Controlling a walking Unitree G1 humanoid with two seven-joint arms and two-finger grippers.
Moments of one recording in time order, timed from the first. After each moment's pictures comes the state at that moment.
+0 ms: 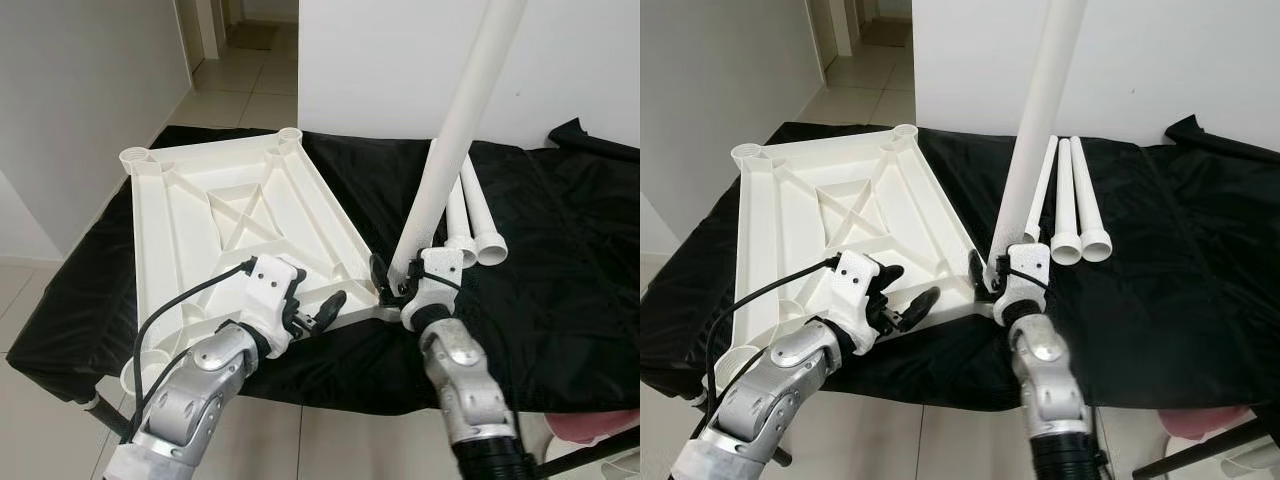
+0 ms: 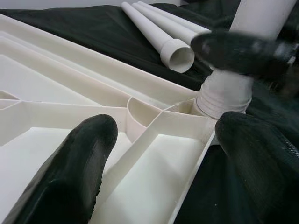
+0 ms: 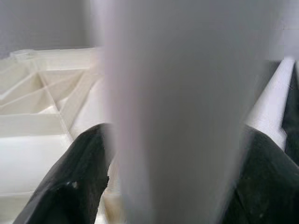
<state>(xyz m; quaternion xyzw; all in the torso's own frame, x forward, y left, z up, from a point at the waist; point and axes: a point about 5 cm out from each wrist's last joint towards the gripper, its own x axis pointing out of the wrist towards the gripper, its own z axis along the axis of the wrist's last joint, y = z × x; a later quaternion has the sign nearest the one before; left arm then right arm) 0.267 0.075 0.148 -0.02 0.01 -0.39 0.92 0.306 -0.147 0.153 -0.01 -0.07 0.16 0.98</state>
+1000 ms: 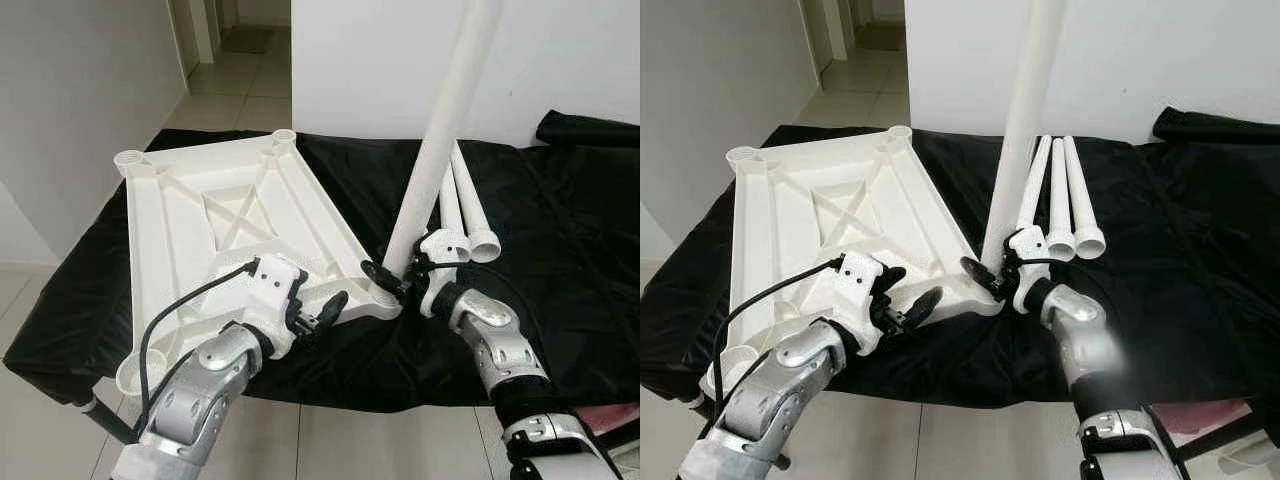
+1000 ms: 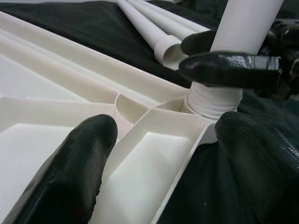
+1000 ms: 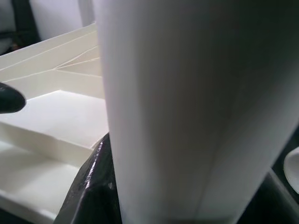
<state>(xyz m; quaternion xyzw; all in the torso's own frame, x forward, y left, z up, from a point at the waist) 0.268 0.072 0.145 -0.03 0.02 -0.39 0.92 0.335 -0.157 0.139 -0.05 -0.02 0.32 0.95</state>
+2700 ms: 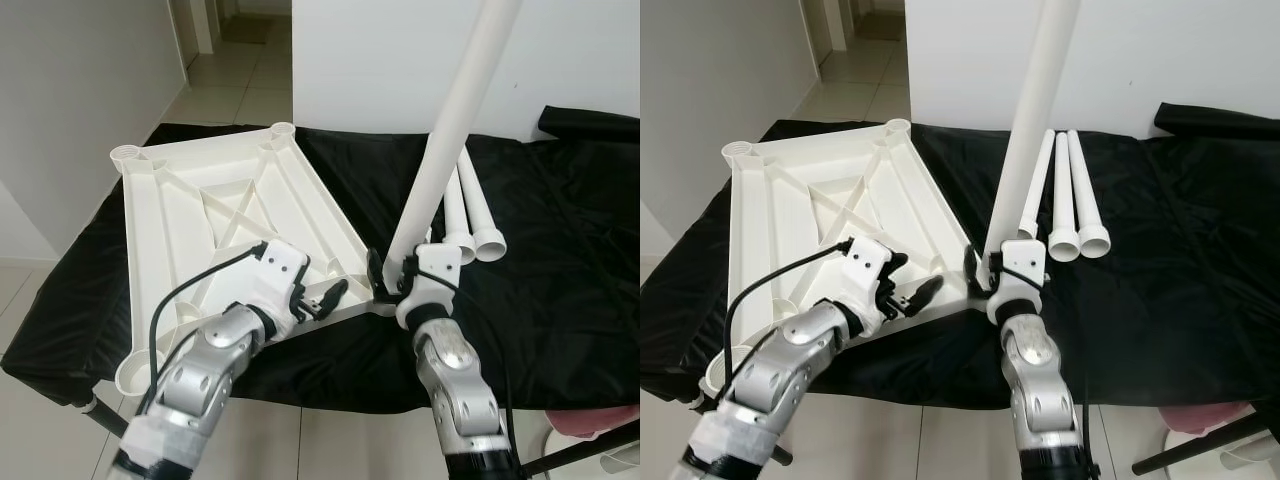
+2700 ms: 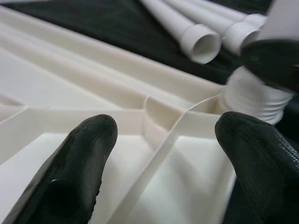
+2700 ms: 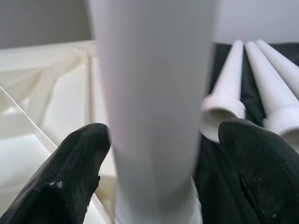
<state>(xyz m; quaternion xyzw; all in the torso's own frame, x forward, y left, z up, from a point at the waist) 0.293 0.077 0.150 0.02 0.03 -0.36 0.93 0.282 -0.124 0.147 0.01 -0.05 0.04 1.00</state>
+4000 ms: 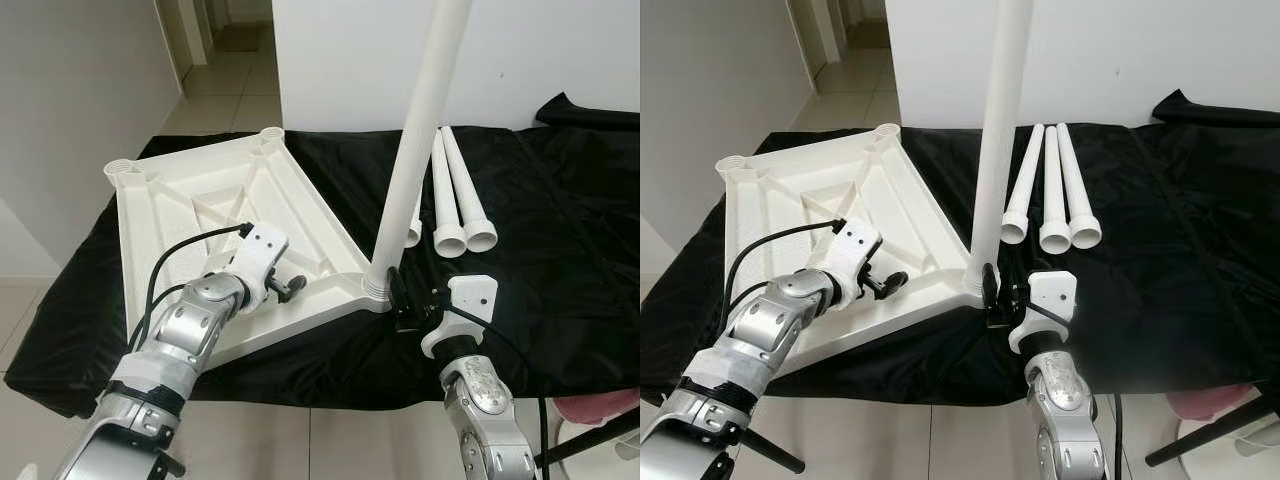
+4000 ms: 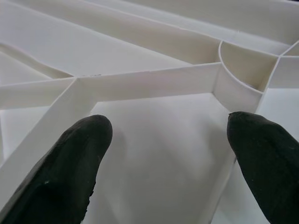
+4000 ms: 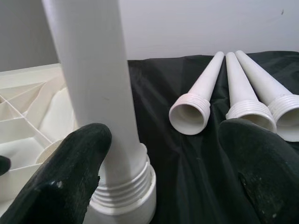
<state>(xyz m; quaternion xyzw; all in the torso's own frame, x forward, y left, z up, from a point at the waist) 0.338 0.107 0.142 0.13 0.15 -0.31 0.93 0.251 -0.147 0.148 0.01 -0.09 0.05 0.99</state>
